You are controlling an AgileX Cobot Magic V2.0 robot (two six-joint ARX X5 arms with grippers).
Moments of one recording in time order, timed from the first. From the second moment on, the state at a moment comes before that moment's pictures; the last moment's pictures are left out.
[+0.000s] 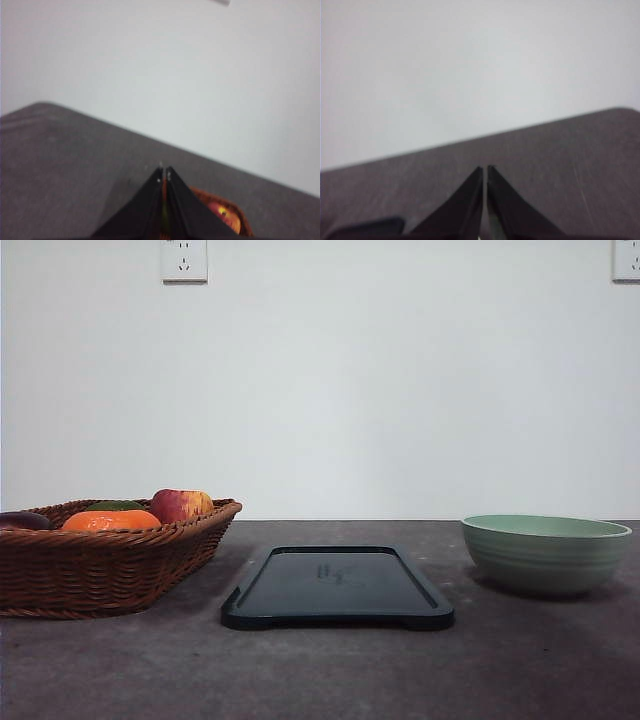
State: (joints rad) left_arx 0.02 0.23 0.29 0.01 -0.05 -0.36; right_arx 0.02 0.22 0.29 0.00 0.02 0.26
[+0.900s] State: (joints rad) left_arx 0.02 1.08 0.87 -0.49 0.32 -0.20; right_arx 0.02 1.10 0.75 -0.44 -0.27 0.20
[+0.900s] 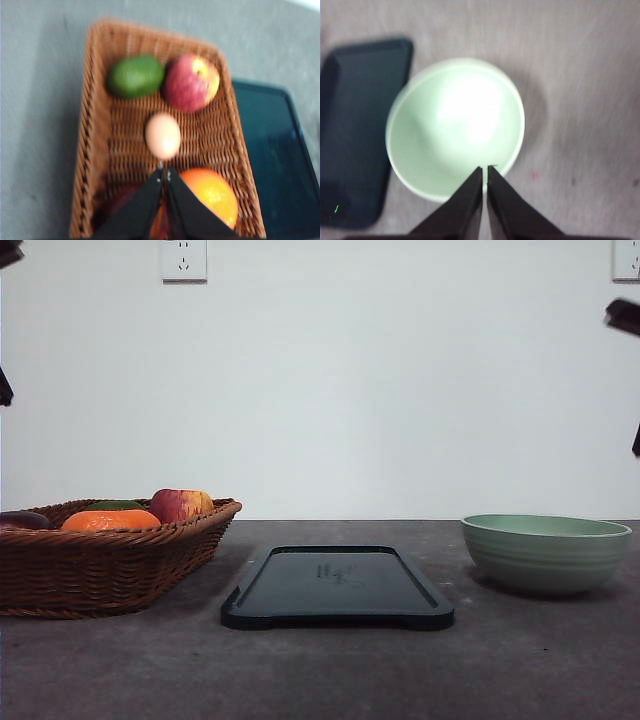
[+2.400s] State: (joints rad) left_arx 0.02 1.14 0.90 -0.55 0.36 -0.18; right_arx -0.02 1.60 1.20 -0.80 -0.26 0.05
